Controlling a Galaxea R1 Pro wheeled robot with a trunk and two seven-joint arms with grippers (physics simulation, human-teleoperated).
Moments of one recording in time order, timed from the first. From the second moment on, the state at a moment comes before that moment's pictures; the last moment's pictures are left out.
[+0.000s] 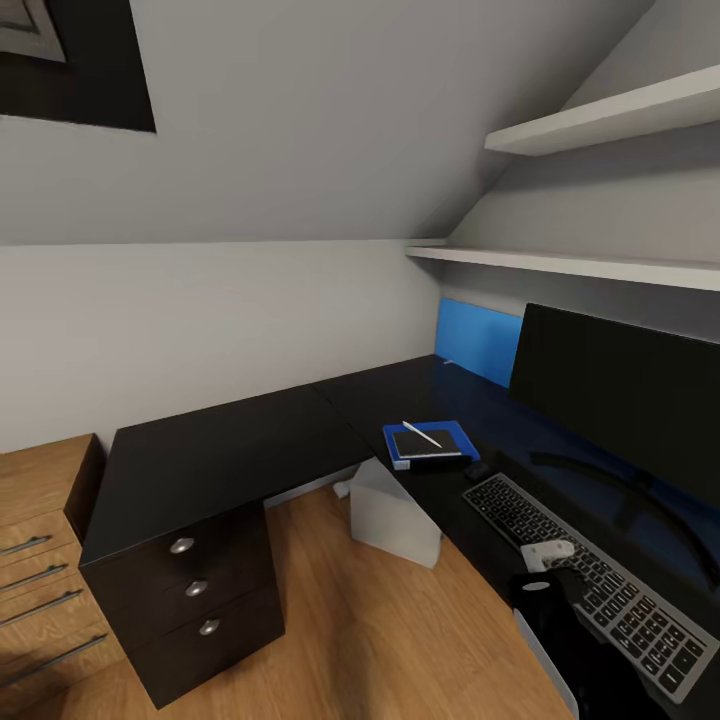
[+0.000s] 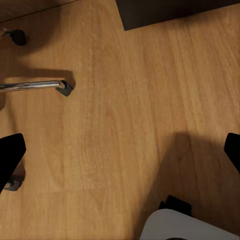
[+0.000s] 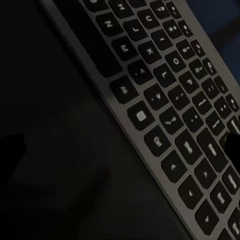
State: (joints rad) left arm 0.06 0.03 -0.14 -0.31 0.34 -0.48 0.36; right arm -0.38 -0.17 0.24 -1.01 -0.10 0.62 -0.49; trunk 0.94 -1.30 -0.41
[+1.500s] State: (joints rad) left arm 0.06 0.03 -0.14 -0.31 0.34 -0.48 0.36; right arm -0.38 -0.13 -0.09 -1.08 -0.49 0.42 -0.48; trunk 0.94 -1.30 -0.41
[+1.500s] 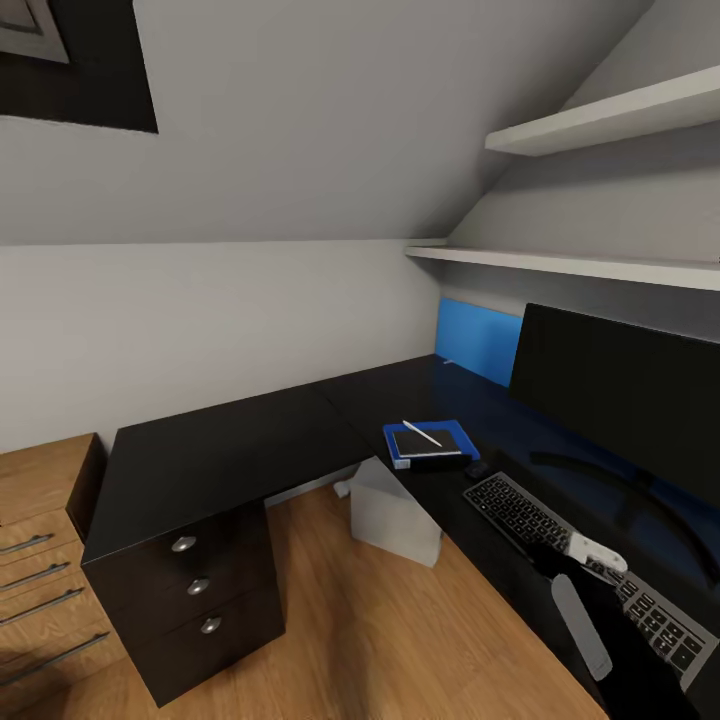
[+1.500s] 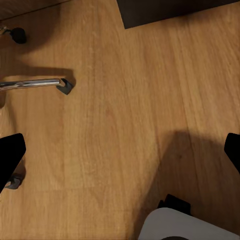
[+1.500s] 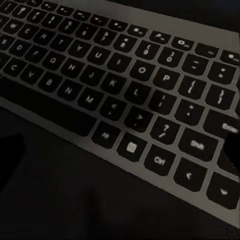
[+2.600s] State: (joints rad) left arm 0.06 0.03 -0.14 -0.31 0.33 -0.48 0.36; right arm -0.38 0.04 -0.21 -0.96 -0.53 0.14 -0.61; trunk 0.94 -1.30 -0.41
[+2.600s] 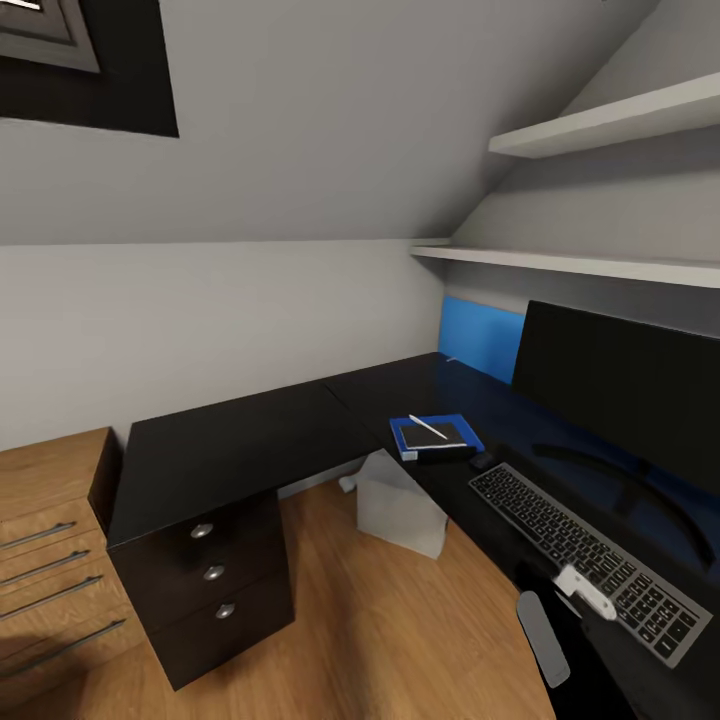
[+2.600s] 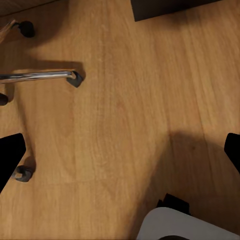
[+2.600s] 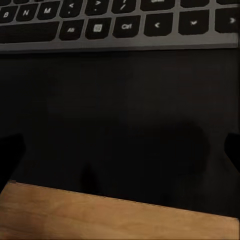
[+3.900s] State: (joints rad) left arm 0.06 0.03 -0.14 -0.31 0.33 -0.53 0.36; right arm -0.42 0.02 -0.21 -0.88 -0.51 0.14 -0.61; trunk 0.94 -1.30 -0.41
